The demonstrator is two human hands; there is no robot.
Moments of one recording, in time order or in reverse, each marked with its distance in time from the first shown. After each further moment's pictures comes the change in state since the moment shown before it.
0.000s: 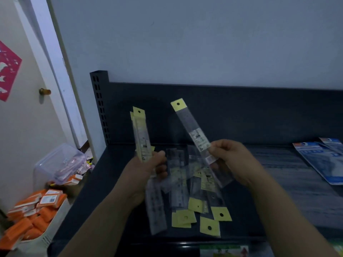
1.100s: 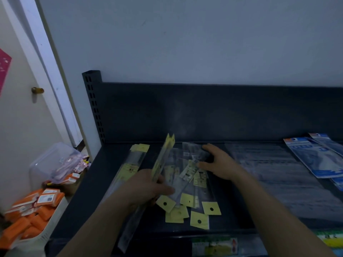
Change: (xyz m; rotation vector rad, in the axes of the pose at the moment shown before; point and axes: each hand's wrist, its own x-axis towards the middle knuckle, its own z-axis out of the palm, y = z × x) left_hand -0.007 -0.012 -0.001 0.885 -0.219 -0.125; right_hand 0.028 0.045 -0.017 -0.712 -0.128 -0.082
